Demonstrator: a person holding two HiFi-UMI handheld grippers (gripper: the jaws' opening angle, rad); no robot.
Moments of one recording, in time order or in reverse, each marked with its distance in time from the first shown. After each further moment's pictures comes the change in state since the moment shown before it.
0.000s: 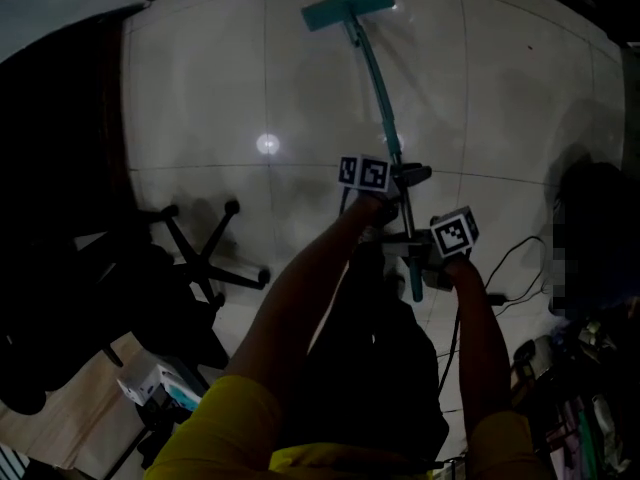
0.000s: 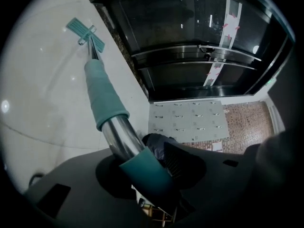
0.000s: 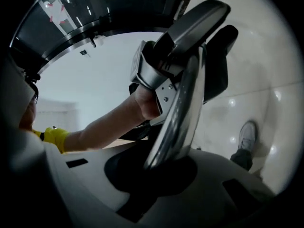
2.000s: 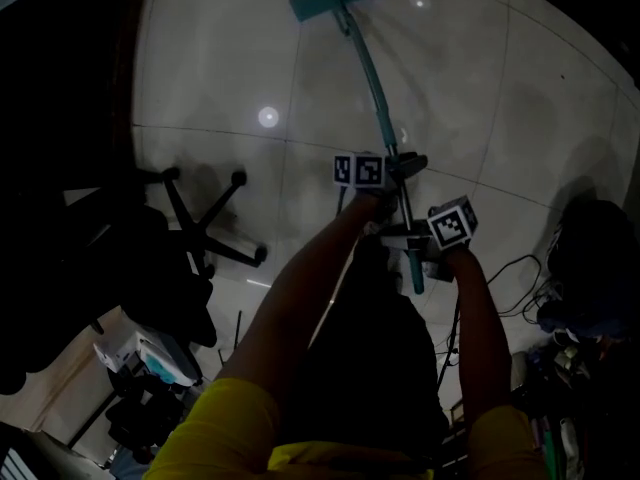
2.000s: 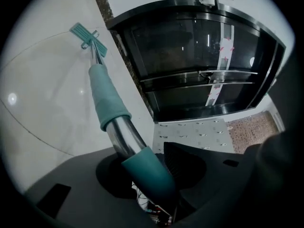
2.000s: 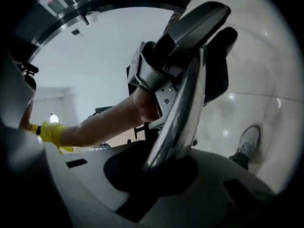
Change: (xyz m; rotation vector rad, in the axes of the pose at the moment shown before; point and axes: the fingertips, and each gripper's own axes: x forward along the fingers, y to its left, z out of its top) left arm -0.088 0.042 0.034 -0.043 -0.251 0.033; right arm 0.062 -0.012 0.006 -0.039 0.214 -0.044
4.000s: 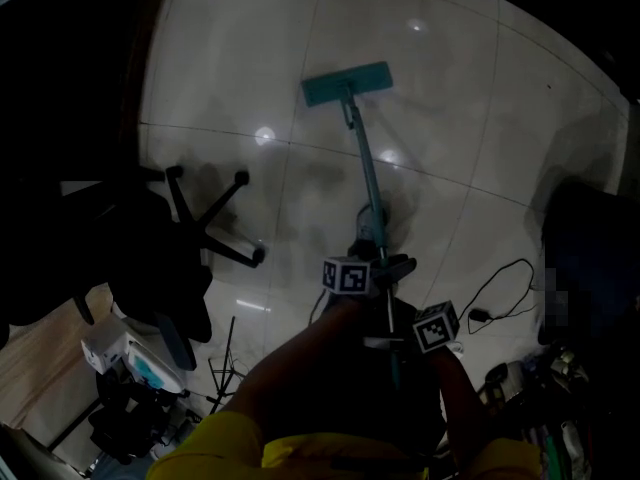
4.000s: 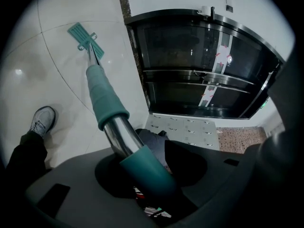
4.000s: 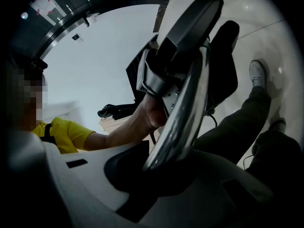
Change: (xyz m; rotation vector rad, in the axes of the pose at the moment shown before) left arm -0.117 -0.095 -0.234 -0.196 0.041 -0.050; right arm 0.061 0.132 -0.223 0.221 -0.030 0.101
